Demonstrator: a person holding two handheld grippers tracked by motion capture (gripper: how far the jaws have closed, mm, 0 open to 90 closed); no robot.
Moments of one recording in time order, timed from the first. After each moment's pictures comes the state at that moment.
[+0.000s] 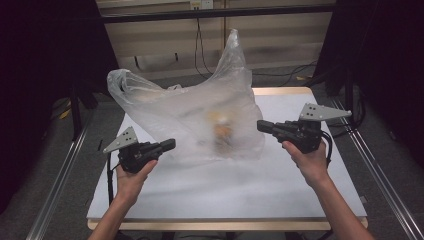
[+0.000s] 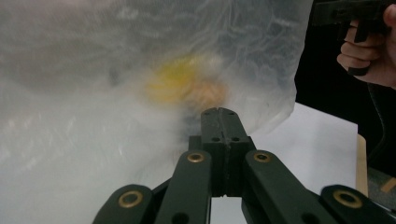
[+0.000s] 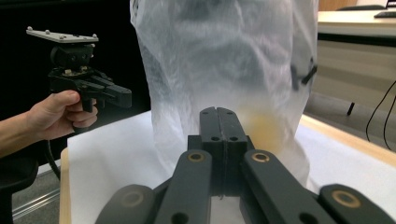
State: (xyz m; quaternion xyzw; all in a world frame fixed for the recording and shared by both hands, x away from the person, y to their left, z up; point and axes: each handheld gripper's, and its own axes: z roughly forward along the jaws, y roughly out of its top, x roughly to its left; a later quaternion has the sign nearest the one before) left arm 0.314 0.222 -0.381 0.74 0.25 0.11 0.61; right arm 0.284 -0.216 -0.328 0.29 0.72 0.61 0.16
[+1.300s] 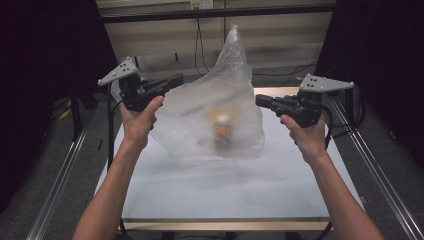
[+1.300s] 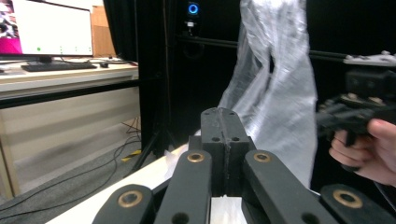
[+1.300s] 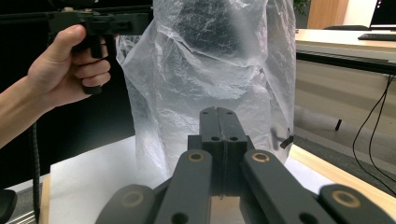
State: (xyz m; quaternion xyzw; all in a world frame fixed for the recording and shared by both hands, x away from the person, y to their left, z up) left arm 0.390 0.177 -0.259 0.69 0.22 0.12 0.68; right arm 0.317 -0.213 -0.286 0.28 0.71 0.62 0.18
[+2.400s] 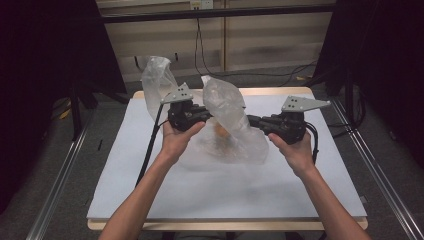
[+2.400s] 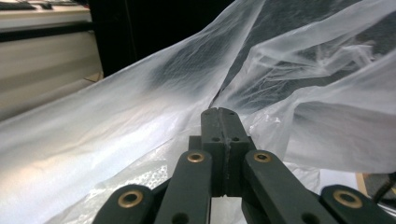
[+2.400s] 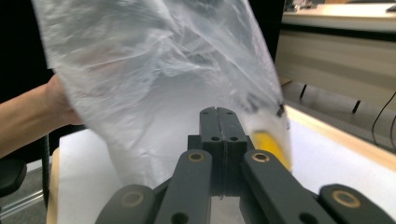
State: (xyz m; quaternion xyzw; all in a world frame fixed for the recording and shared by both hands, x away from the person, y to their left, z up) left arm 0.379 0.096 -0.330 0.77 0.18 0.07 0.61; right arm 0.312 -0.192 -0.336 0.28 0.73 0.60 0.15
